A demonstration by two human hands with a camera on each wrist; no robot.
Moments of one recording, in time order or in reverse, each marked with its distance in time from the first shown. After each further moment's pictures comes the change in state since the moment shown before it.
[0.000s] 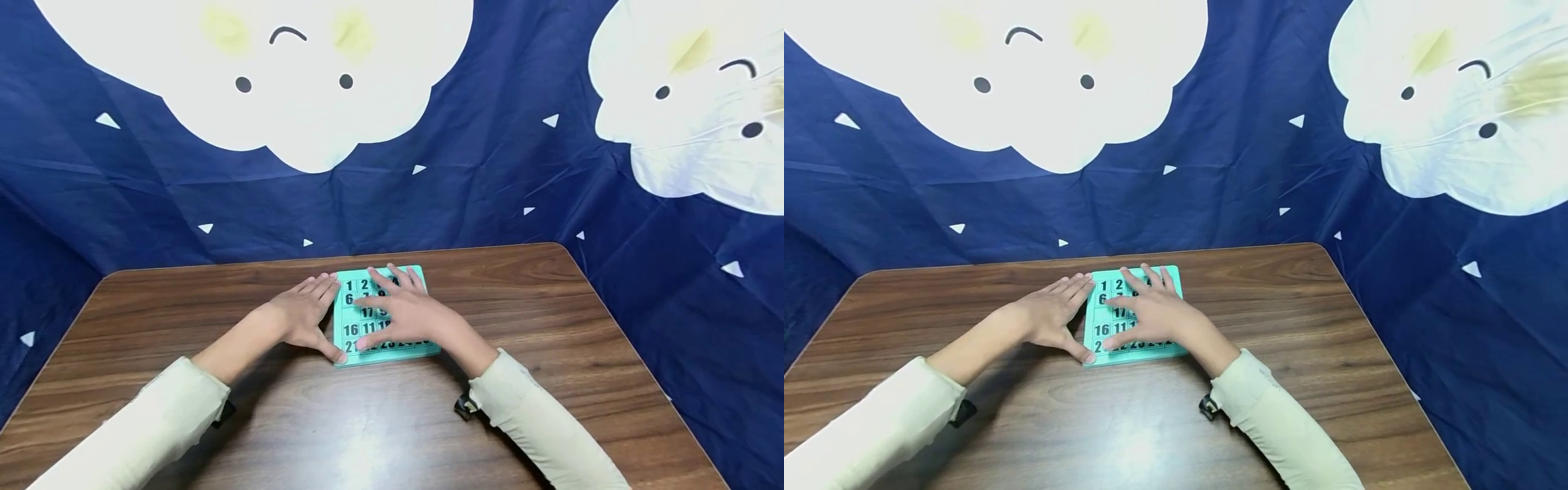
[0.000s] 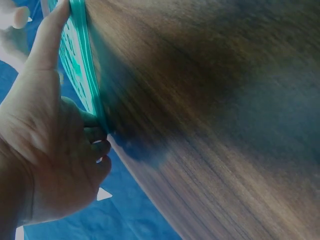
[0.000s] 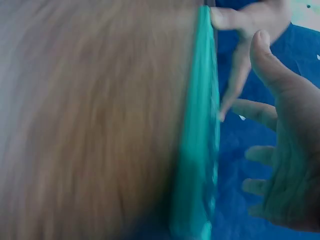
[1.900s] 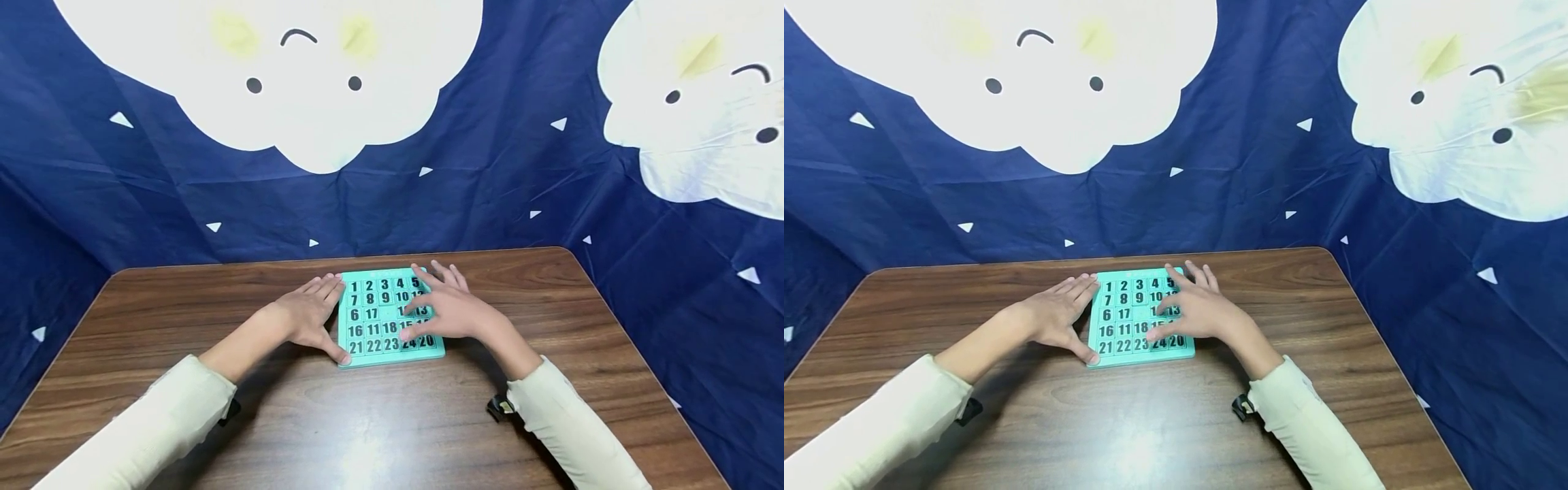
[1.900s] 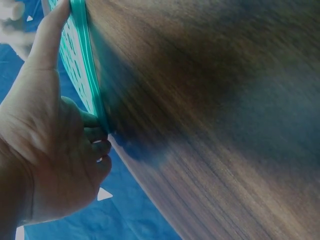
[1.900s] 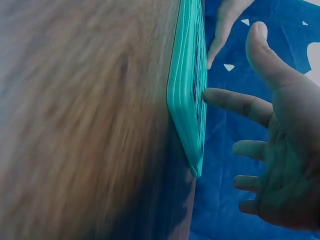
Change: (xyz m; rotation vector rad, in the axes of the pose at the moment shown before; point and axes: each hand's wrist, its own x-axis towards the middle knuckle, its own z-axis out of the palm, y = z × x) left_hand -0.002 -0.002 0.007 0.000 0.040 0.010; right_hand -0.037 0.042 -0.010 0.055 0.048 0.043
